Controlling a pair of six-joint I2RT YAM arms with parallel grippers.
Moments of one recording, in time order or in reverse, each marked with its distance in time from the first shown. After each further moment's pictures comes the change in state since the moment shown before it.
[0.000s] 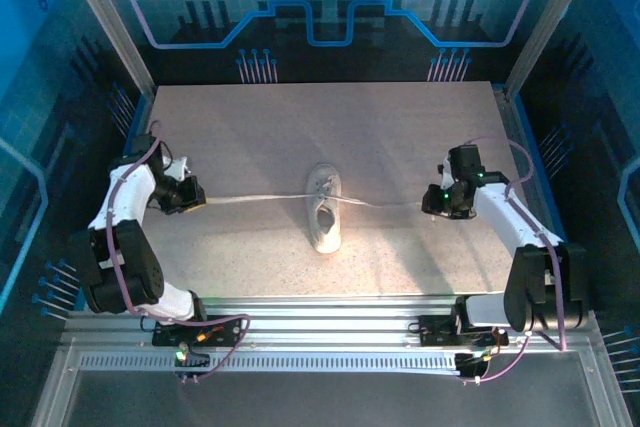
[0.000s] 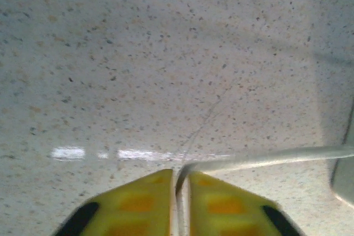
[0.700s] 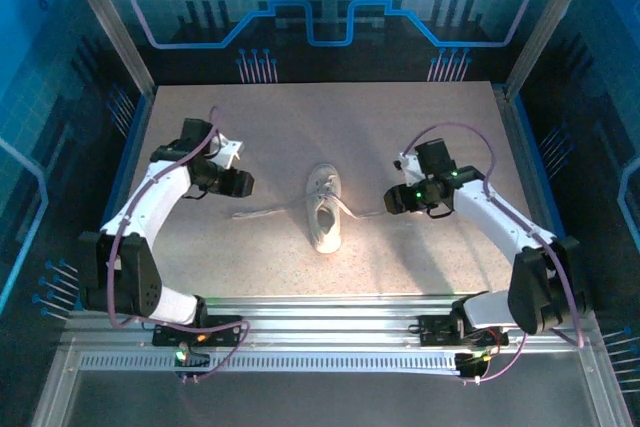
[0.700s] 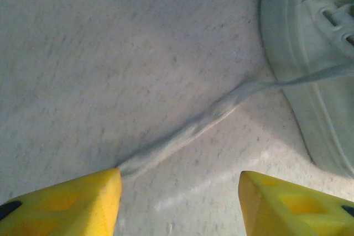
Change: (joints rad) left arm -0.430 -0.007 0.041 0.197 -0.049 0.146; right arm 0.278 0.050 0.069 0.098 -0.074 -0.238
